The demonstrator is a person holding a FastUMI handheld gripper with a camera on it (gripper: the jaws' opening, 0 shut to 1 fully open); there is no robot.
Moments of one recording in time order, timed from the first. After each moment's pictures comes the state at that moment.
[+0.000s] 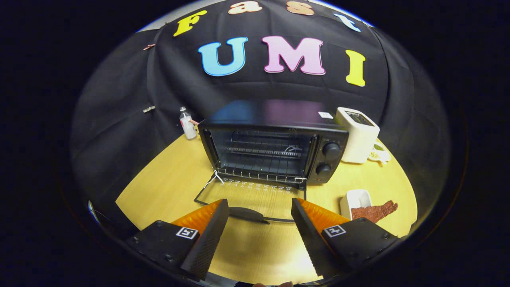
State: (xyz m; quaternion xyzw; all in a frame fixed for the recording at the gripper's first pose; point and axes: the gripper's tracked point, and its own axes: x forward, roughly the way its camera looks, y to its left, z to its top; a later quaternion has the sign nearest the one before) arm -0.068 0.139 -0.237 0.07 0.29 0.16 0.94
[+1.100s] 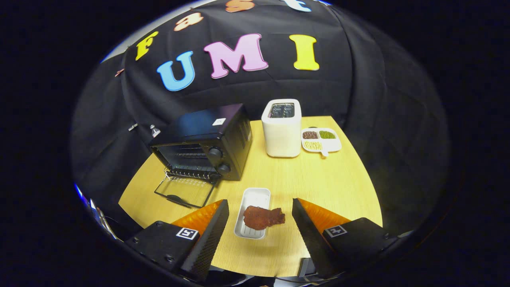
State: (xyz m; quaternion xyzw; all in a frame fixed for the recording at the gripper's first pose) arm -0.049 -0.129 -0.268 0.15 0.36 0.12 0.91
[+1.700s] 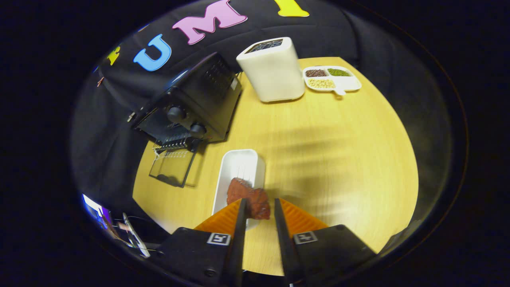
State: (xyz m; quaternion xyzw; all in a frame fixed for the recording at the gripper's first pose) arm -0.050 -0.110 -0.364 0.22 0.51 0.19 0.81
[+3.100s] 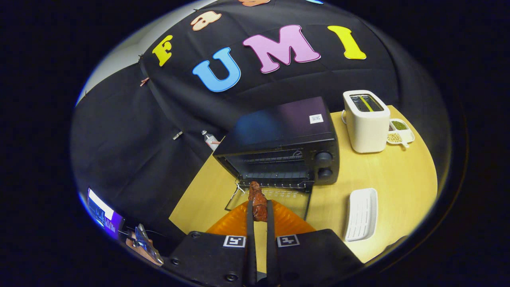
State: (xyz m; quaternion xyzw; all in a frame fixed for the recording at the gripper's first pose) arm -0.044 0.105 -0.188 0.24 0.34 0.26 0.87
